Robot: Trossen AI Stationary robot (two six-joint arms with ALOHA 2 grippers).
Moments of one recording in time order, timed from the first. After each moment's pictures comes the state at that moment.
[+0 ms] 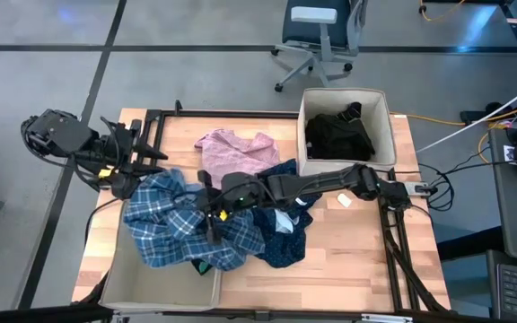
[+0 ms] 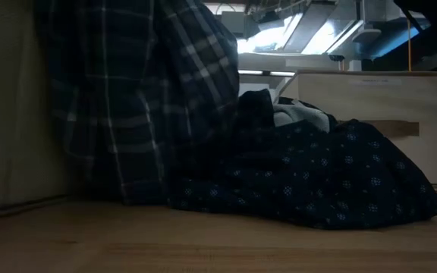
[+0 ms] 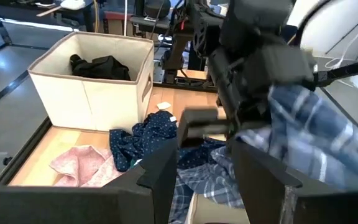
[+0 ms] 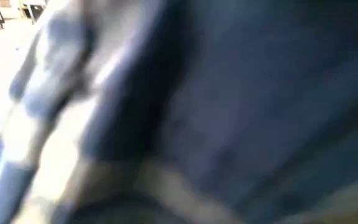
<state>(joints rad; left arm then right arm) -0.45 0.79 1.43 -1.01 -0.43 -0.28 0.19 2.29 2.31 -0.15 -0.08 -0.02</state>
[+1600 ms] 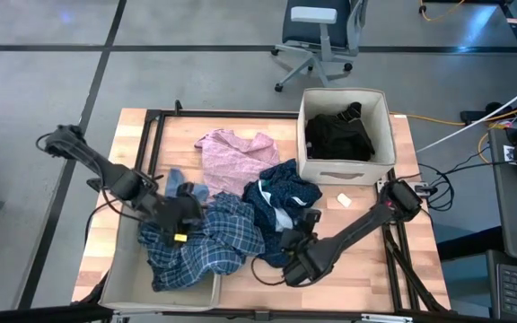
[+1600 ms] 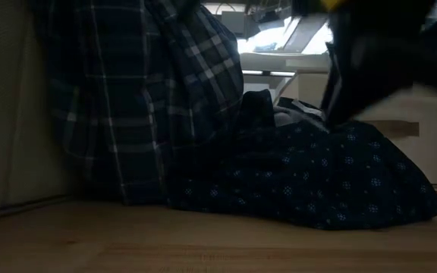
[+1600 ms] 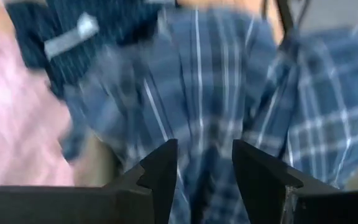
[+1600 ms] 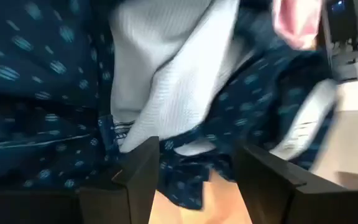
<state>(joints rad) -0.54 1.11 1.03 -0.79 -0.27 -0.45 0.60 2.07 1.59 -1.26 0.69 0.83</state>
